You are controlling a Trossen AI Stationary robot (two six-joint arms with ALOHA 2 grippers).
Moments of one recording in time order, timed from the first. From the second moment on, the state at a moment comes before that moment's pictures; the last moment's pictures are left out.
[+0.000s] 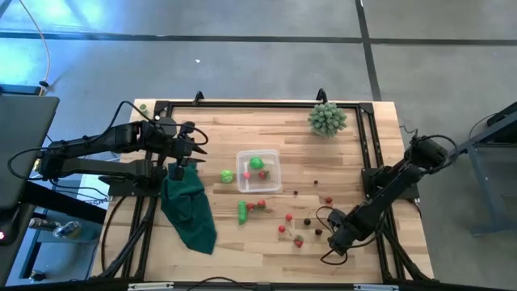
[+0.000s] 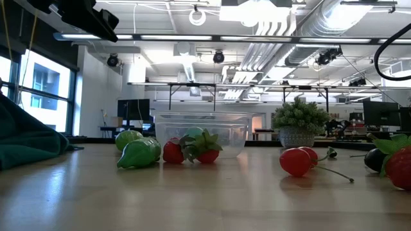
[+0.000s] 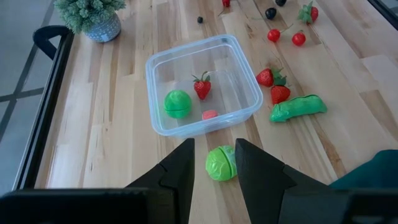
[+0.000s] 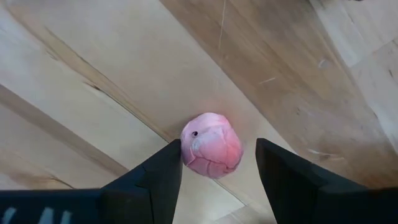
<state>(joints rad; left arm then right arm) 0.33 0.76 0.81 -0.74 0.16 0.36 0.81 1.58 0.80 -0.72 -0.21 1.54</state>
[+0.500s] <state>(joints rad) 0.33 0.76 0.81 -0.74 0.16 0.36 0.81 1.62 0.80 -0.69 -0.22 1.55</state>
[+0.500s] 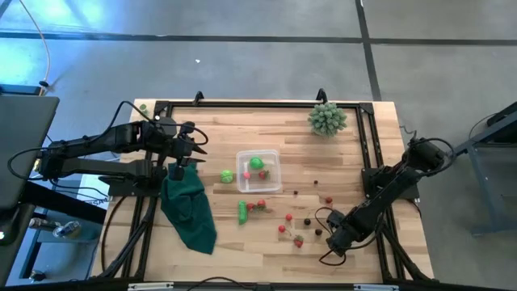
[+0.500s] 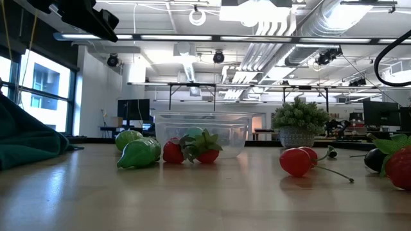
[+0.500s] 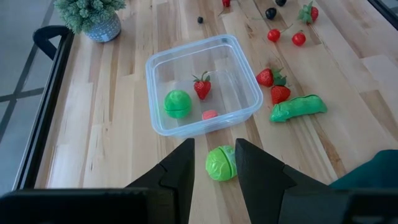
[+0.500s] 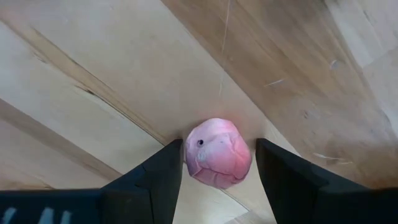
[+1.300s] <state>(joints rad) 0.33 0.76 0.81 -0.74 0.16 0.36 0.81 1.59 0.80 -0.66 -0.14 1.54</state>
